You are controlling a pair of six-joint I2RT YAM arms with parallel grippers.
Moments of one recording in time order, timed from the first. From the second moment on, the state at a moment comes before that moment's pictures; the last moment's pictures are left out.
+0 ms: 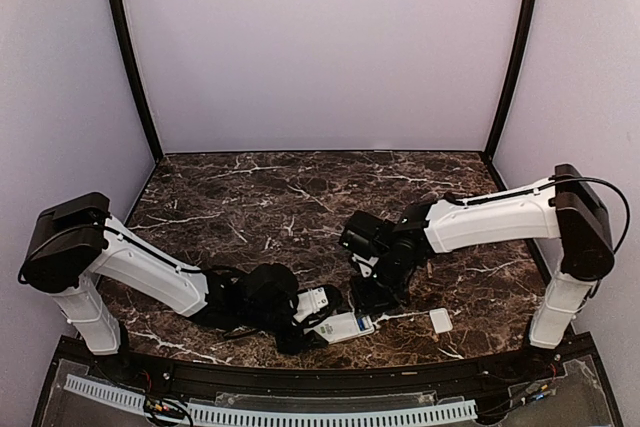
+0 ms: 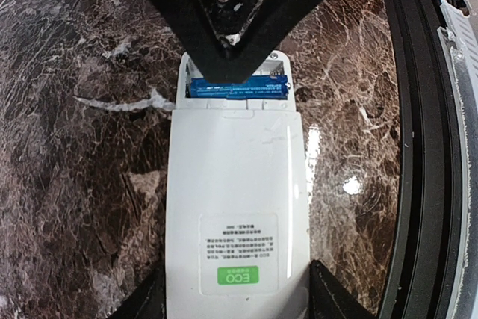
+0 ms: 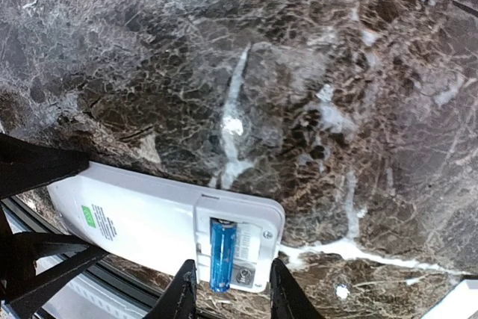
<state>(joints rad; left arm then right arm) -1.20 1.72 0.70 0.20 0.14 0.00 1.06 1.78 1.17 -0.77 -0.18 0.76</state>
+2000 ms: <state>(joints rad) -1.20 1.72 0.70 0.20 0.14 0.00 1.00 1.68 1.11 -0.75 -0.23 0.77</state>
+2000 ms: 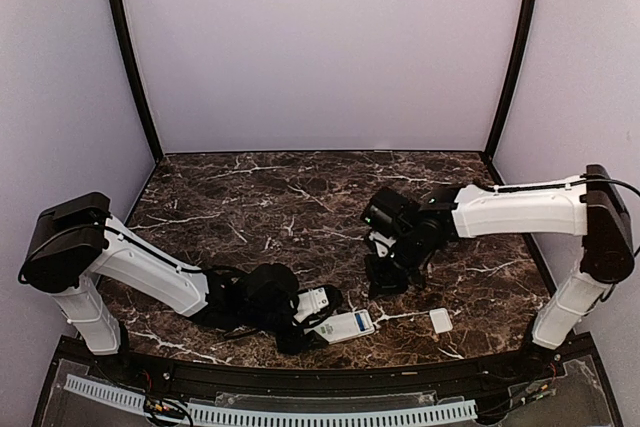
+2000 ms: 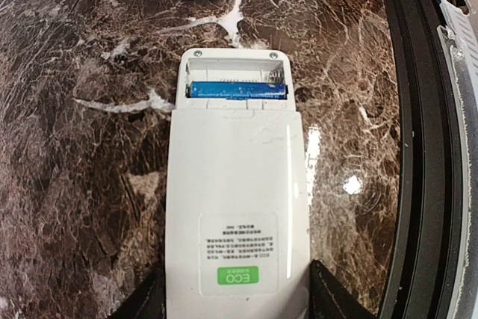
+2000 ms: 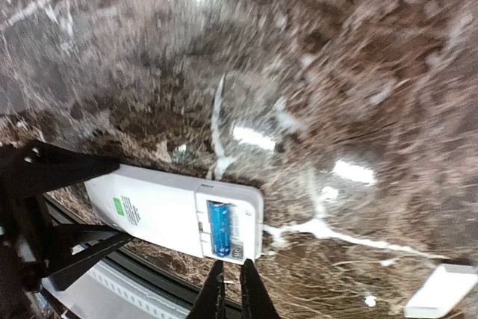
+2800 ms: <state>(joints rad) -1.20 1.73 0.71 0.20 0.14 0.00 0.57 1.76 1.08 -0.88 0.05 0.60</state>
